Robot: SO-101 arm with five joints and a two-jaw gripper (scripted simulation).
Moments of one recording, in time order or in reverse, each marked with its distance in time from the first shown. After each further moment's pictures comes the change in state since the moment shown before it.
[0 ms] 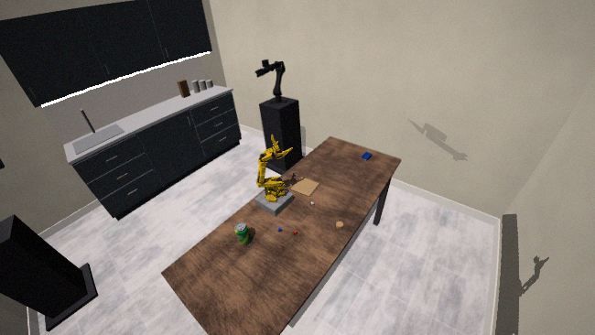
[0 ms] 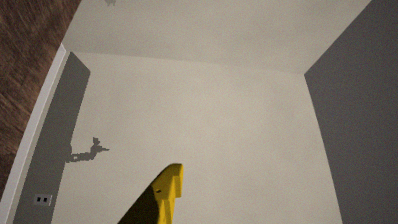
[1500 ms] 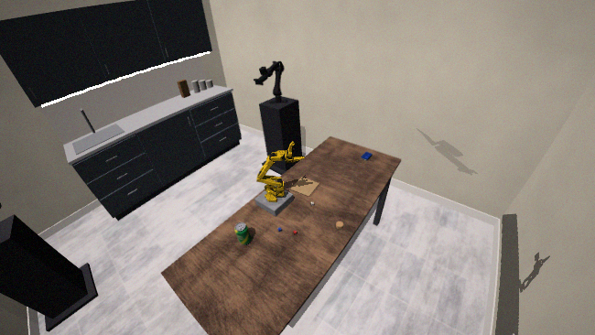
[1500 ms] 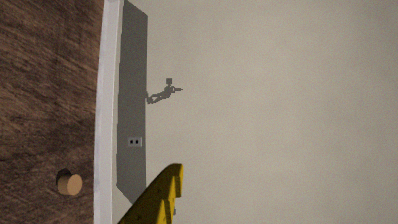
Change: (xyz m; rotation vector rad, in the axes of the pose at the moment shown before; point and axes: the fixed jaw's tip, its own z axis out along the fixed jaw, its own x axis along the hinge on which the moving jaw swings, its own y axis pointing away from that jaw) arm 0.050 0.052 0.038 -0.196 0.343 0.279
